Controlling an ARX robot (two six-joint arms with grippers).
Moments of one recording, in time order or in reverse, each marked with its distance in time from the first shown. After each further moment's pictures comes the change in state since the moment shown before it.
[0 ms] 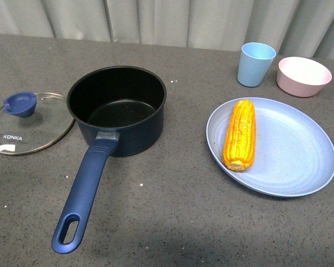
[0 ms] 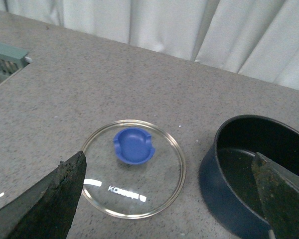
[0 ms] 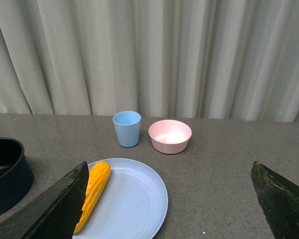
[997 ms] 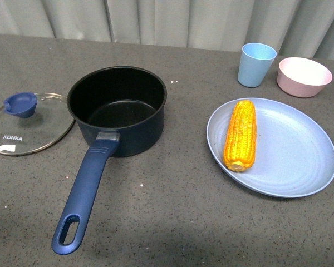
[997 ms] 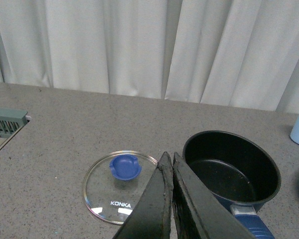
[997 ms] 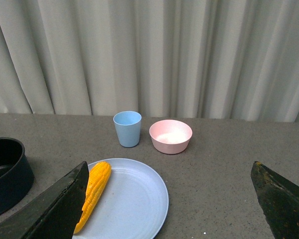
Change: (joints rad) left arm 0.047 -0.710 -0.180 -0.305 0.188 0.140; right arm 0.000 0.000 0.000 0.000 0.000 0.000
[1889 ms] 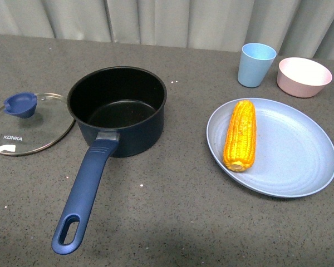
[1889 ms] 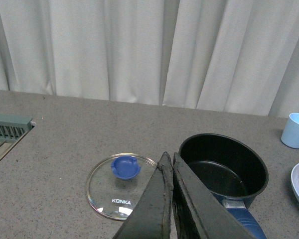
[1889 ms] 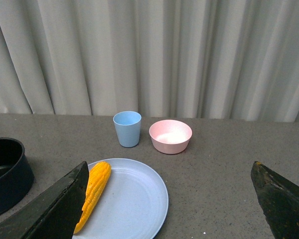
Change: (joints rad) left arm 0.000 -0.451 -0.001 -0.426 0.000 0.000; right arm 0.000 0.000 0.000 0.000 0.000 0.000
